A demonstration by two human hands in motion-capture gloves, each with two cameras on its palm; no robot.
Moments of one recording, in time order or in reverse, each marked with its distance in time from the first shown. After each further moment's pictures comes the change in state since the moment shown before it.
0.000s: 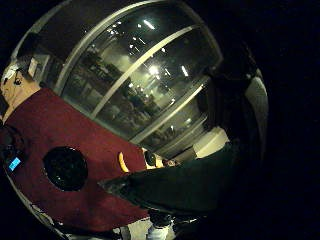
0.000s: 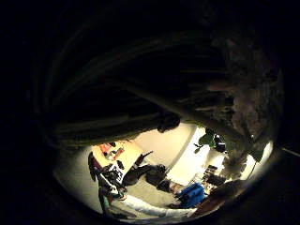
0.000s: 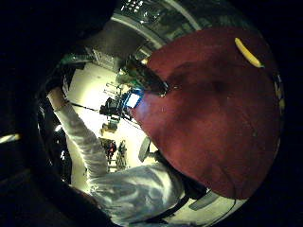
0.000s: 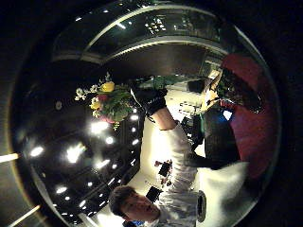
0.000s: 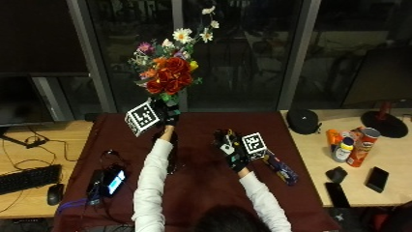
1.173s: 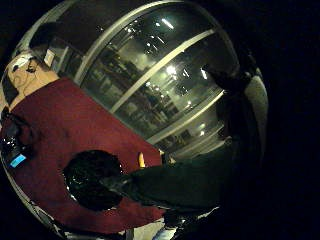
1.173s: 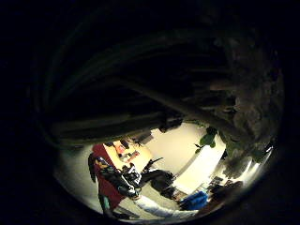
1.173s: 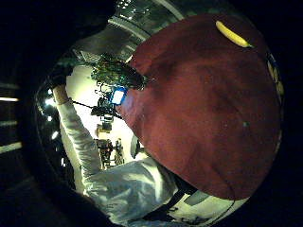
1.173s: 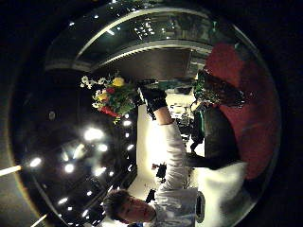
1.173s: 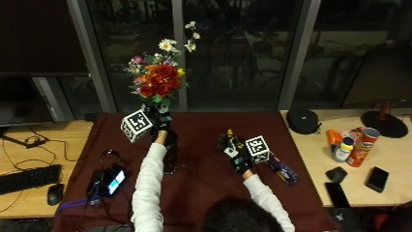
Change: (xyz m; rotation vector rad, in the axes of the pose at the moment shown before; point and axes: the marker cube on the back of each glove) left arm -0.085 -0.005 -0.010 0.028 -0.027 -0.028; right arm 0.042 0.005 -0.021 -0.010 0.106 0.025
